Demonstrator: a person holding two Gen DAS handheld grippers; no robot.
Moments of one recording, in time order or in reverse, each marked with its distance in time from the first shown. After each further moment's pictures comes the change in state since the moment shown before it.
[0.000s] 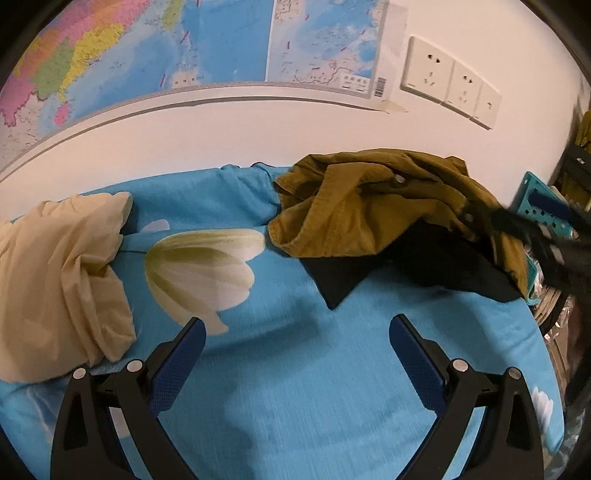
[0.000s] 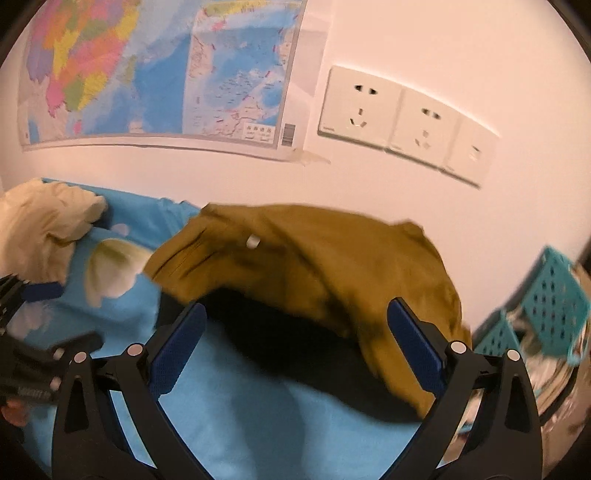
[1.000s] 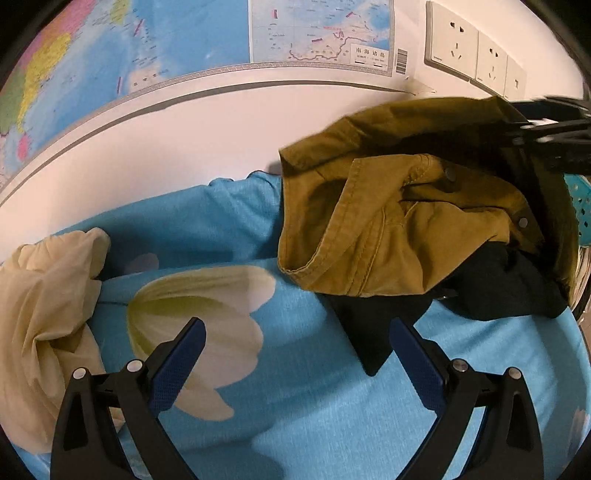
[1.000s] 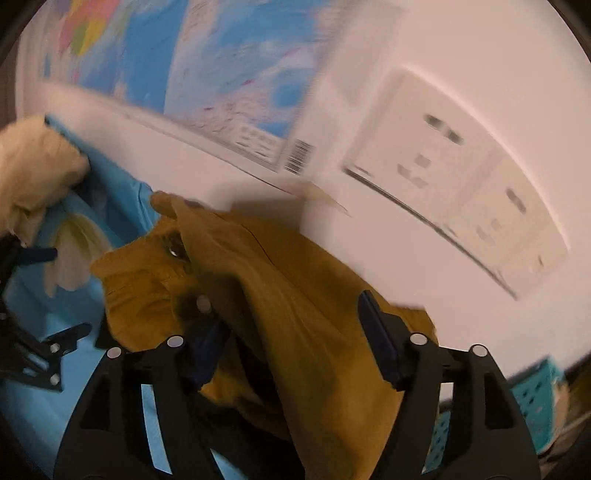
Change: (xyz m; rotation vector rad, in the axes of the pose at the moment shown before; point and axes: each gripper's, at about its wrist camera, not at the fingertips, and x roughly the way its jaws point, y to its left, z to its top) left arm 0.063 0.008 0.036 0.084 0.004 0.077; right arm 0.064 -0.008 0.069 -0.327 0.090 0.050
